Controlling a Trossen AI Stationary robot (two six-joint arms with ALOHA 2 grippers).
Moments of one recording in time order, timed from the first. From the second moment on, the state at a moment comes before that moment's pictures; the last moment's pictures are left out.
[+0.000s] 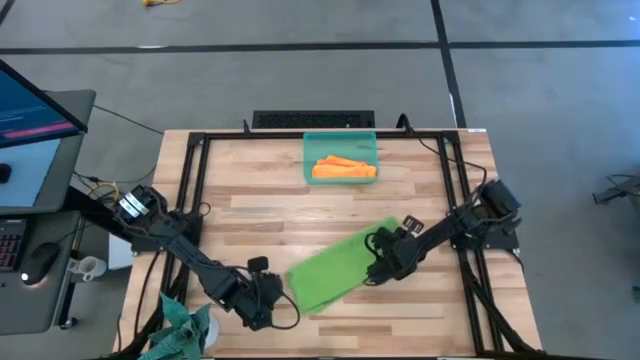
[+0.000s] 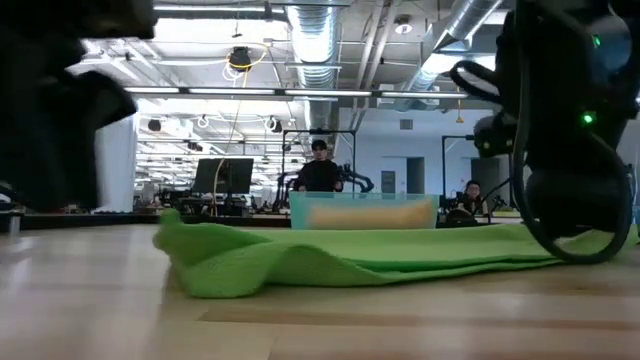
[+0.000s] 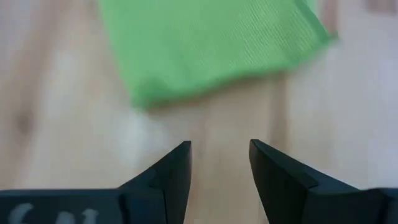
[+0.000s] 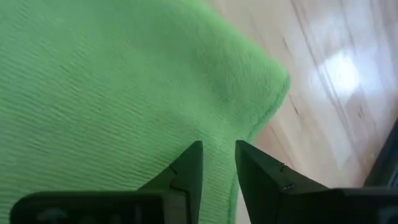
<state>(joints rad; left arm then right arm) -0.70 1.74 1.02 -0.48 -0.42 -0.77 0.47 1.84 0.99 -1.06 0.46 1.07</state>
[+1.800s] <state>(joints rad) -0.71 1.83 1.01 -0.33 -0.21 -1.02 0.40 1.93 1.08 -0.51 0.29 0.88</state>
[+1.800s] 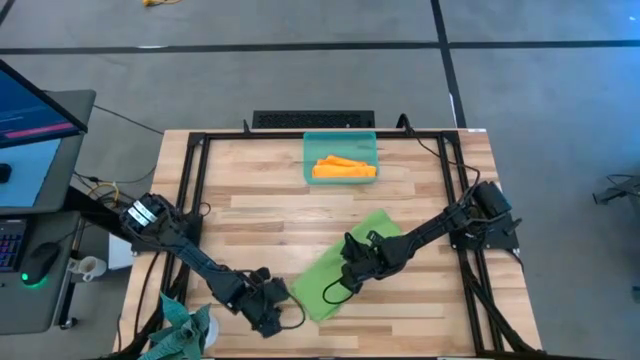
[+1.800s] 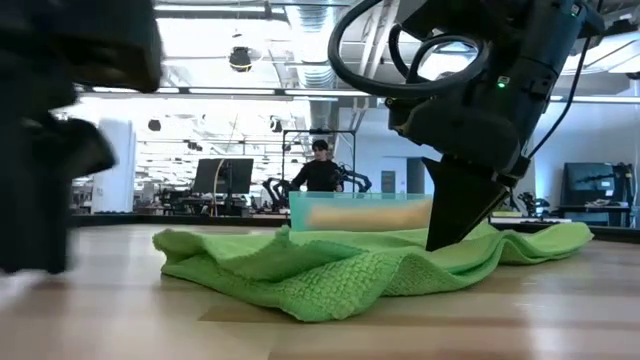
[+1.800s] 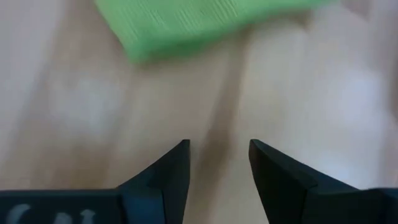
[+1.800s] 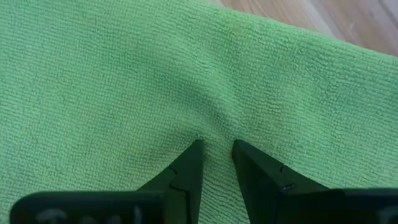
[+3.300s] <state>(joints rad) -0.29 1.80 1.18 -0.03 -0.14 -0.11 0.57 1.47 0.95 -1.29 0.63 1.33</state>
